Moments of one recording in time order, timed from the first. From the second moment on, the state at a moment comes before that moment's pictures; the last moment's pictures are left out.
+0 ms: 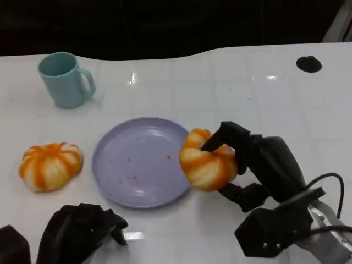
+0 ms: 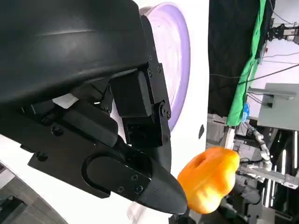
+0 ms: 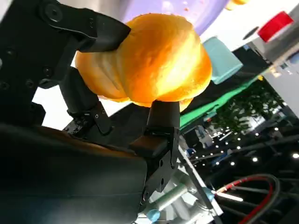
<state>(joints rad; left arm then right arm) -0.04 -0.01 0.18 0.64 -0.36 -0.41 -0.64 -0.39 -0.15 0.37 0.58 -0.61 -0.60 -0.43</state>
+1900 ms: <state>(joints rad) -0.01 -0.02 0.17 0.61 -0.36 -0.42 -0.64 -0.62 -0.02 0.52 0.80 -0.64 -0.50 -0.33</state>
